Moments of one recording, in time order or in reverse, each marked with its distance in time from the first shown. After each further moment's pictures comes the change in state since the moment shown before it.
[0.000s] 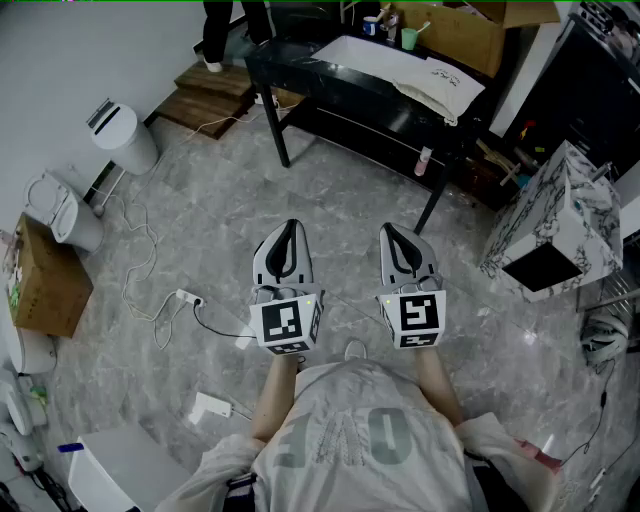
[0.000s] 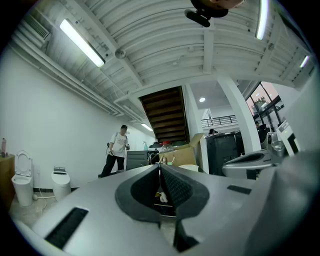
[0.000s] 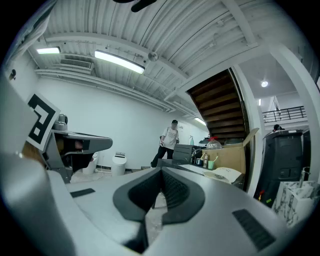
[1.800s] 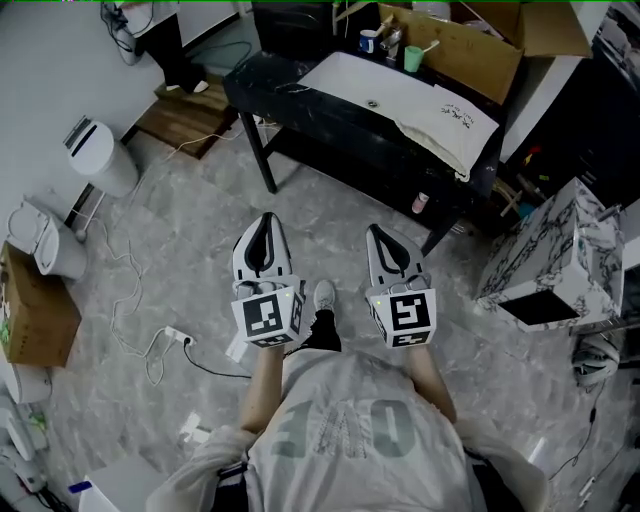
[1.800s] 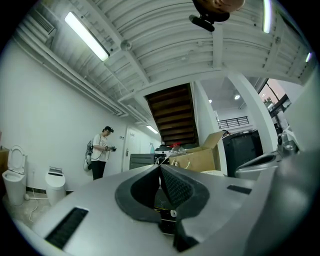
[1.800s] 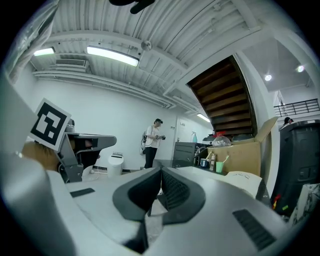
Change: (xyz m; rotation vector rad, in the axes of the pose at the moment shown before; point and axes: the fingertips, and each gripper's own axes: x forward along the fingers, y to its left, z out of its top) left arm 0.230 0.086 -0.019 -0.020 -0.056 0.057; right arm 0.218 -0.077 -0.005 0.016 0.007 0.037
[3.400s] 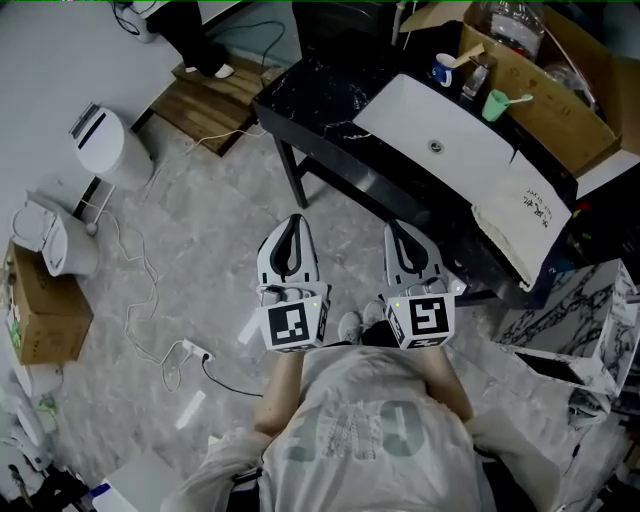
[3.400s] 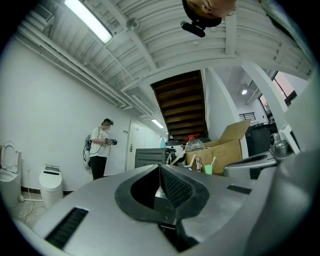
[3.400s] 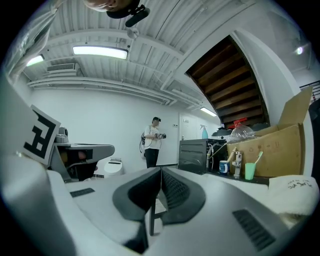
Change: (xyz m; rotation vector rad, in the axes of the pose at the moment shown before) left arm 0.253 0.125 -0.042 -0.018 0.045 0.039; right arm 0.306 -0.038 0.026 0.076 -0.008 0.065
